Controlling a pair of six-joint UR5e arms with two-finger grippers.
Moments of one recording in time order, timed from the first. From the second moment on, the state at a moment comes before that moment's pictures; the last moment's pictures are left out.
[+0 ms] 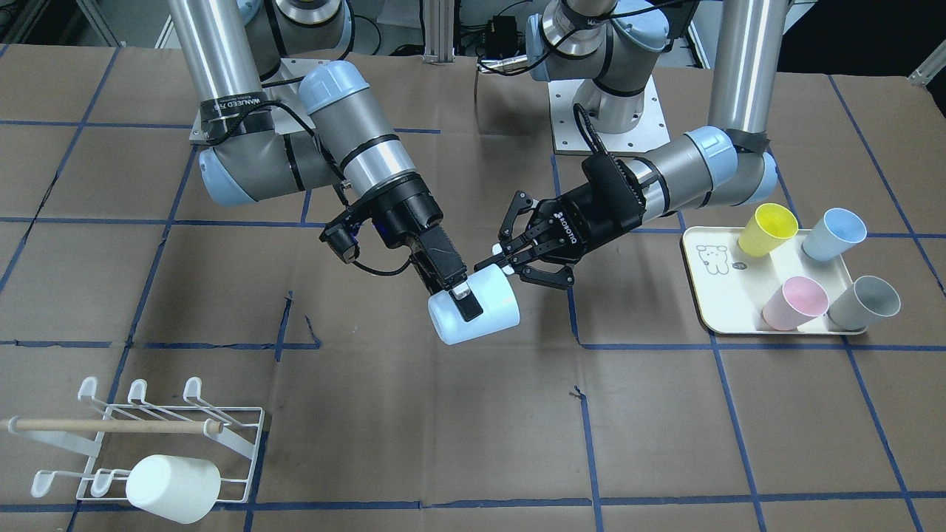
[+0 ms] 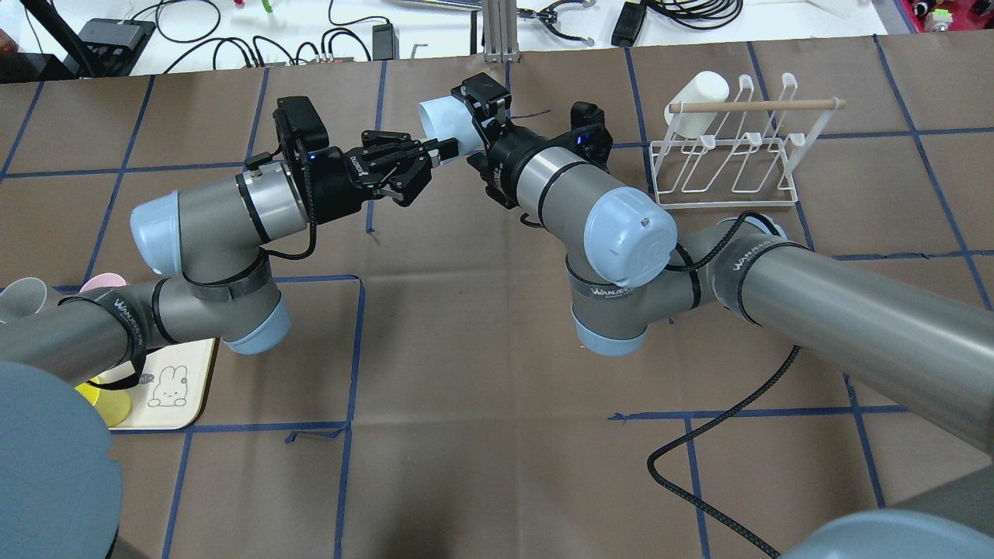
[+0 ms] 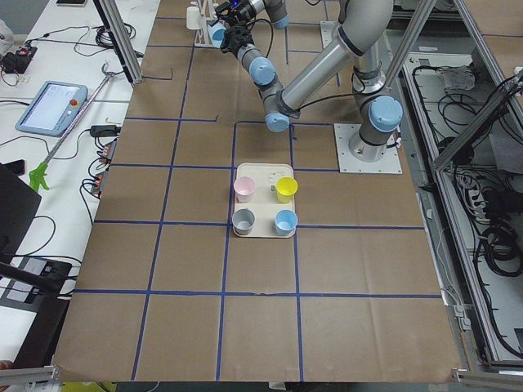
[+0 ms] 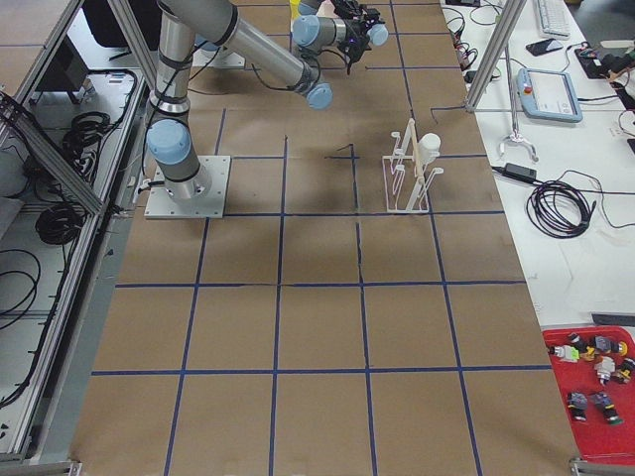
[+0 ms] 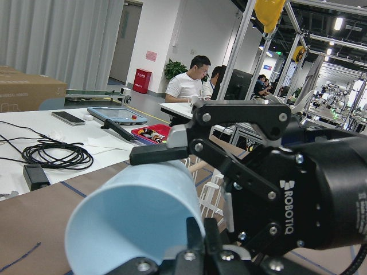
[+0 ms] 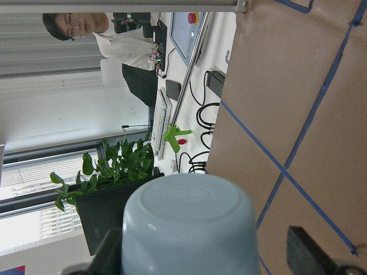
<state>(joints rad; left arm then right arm) -1.44 -1.97 -2.11 0.46 0.35 0.17 1.89 -1.15 1.95 -3.56 -1.31 1.59</state>
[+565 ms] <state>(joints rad) -1.44 -1.97 -2.11 0.46 0.35 0.16 1.89 -1.15 1.93 -3.56 -1.31 1.59</state>
